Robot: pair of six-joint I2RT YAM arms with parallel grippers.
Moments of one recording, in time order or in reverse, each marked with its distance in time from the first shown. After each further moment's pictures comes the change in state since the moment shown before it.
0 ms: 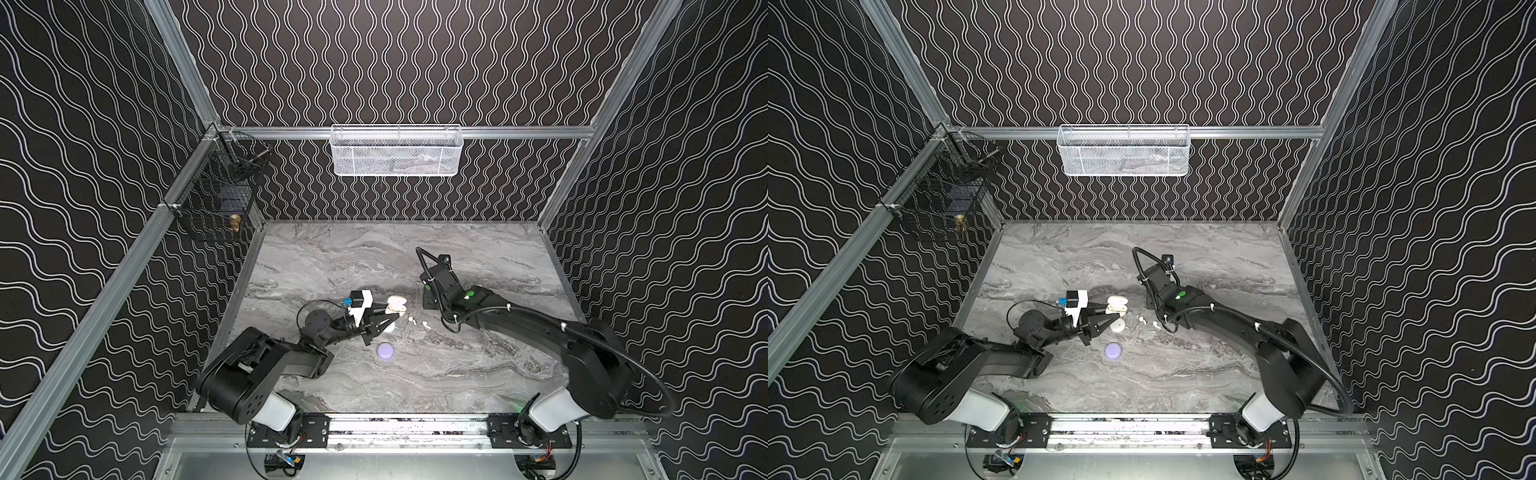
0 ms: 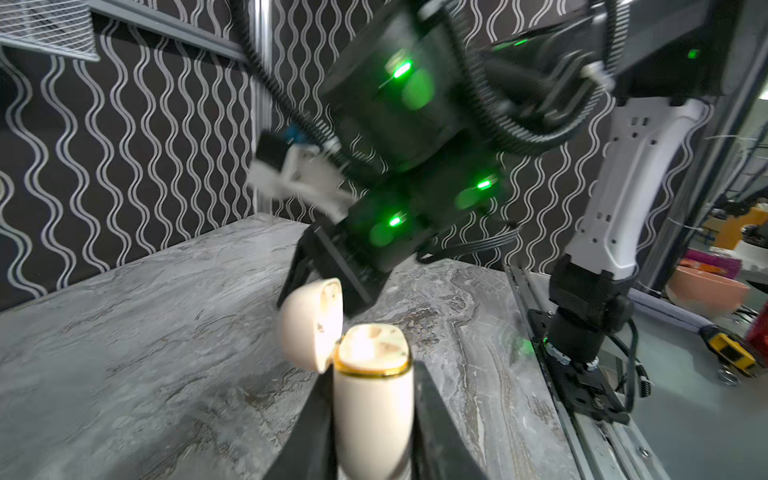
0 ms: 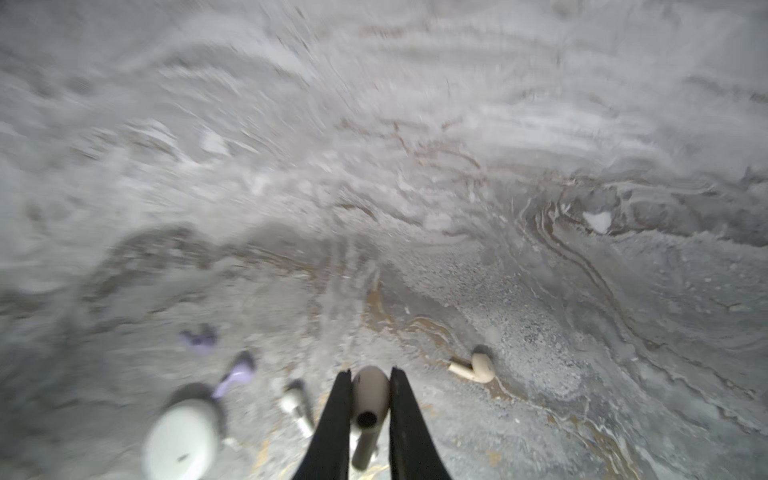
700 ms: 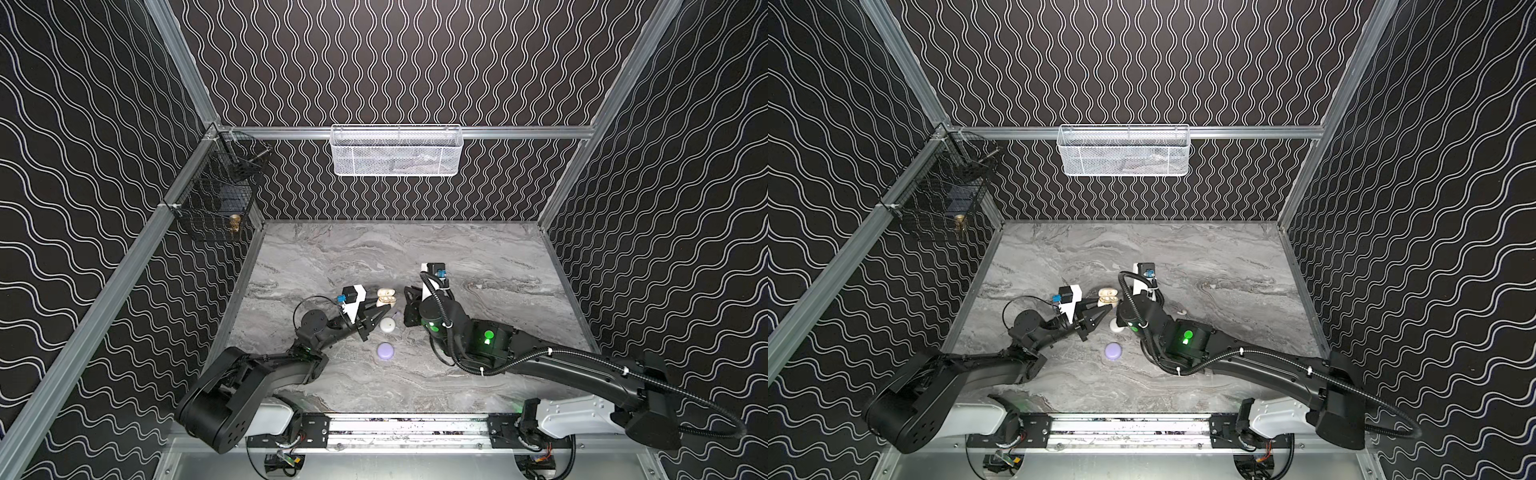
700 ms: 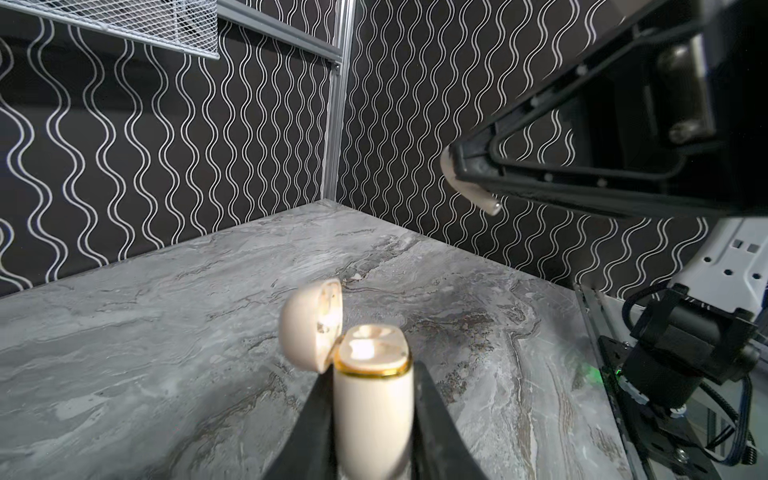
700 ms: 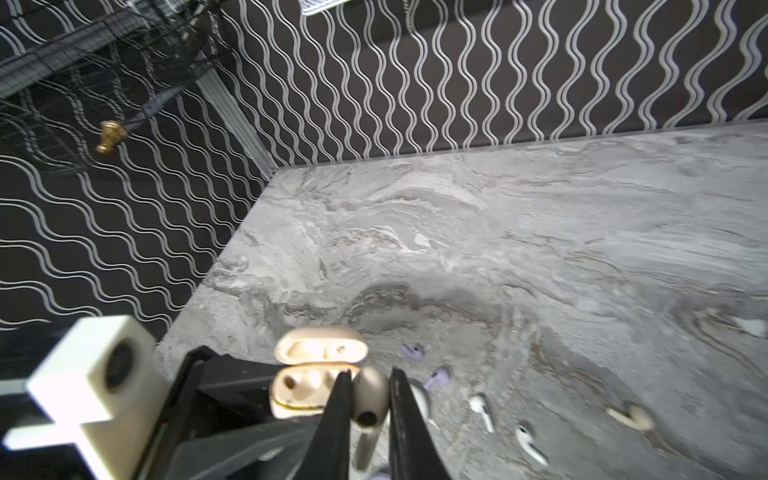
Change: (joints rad) left arm 0.013 -0.169 -0.026 -0.231 -0.179 0.056; right arm 0.362 -0.224 -0.030 0.252 0.192 -0.008
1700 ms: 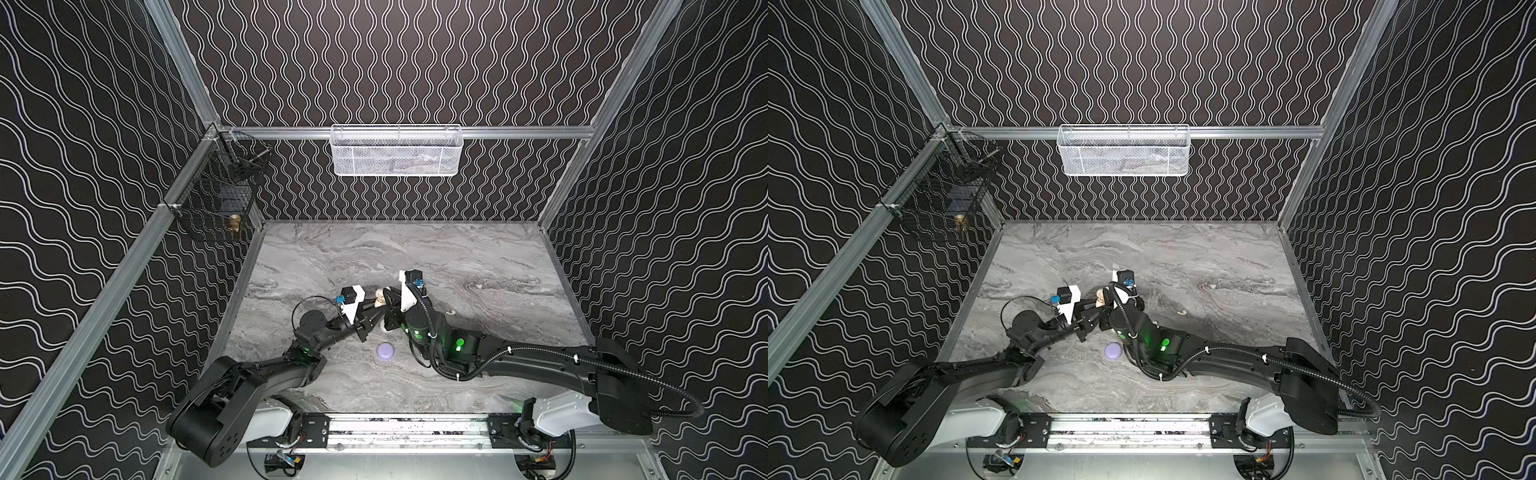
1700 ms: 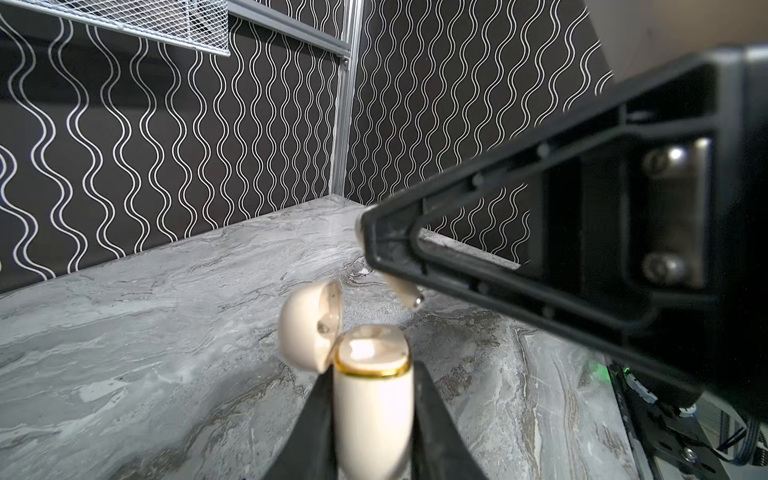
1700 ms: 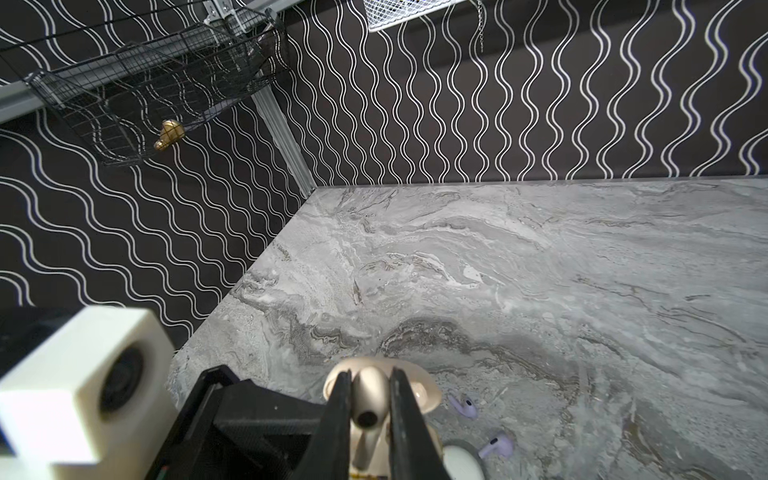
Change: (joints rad) left arm 0.000 -0.063 -0.008 -0.071 -0.021 0.012; right arm 0.021 0.140 -0.116 0.437 -0.033 -0.155
